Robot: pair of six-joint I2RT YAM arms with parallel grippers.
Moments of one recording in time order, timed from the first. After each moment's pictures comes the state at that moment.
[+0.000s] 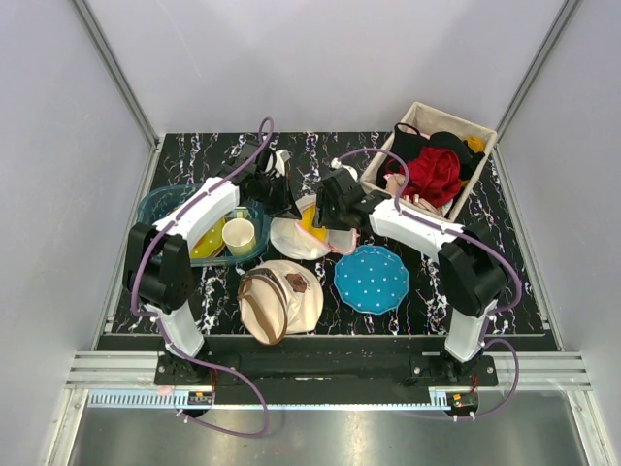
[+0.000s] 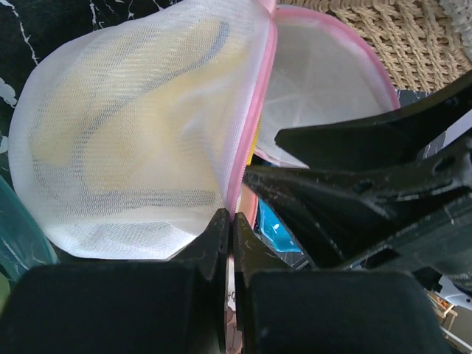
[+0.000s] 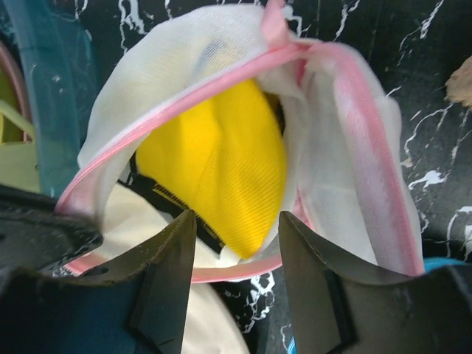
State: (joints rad) left arm -0.38 1.77 1.44 -0.63 0.47 -0.47; right arm 0.69 1.82 1.36 -0.36 0.08 0.68
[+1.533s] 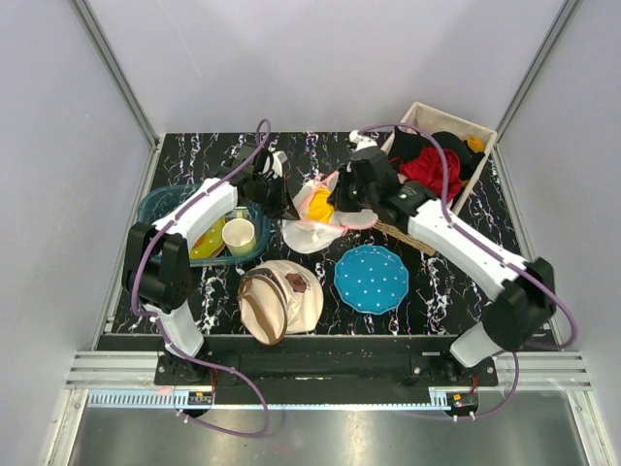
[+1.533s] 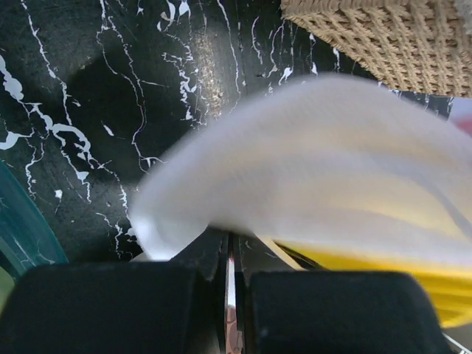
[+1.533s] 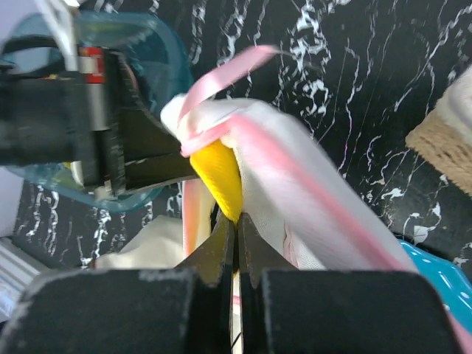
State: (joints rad) left arm -0.36 1.77 1.42 -0.62 0.48 -0.47; right arm 0.66 1.60 1.41 -0.44 0.04 0.56
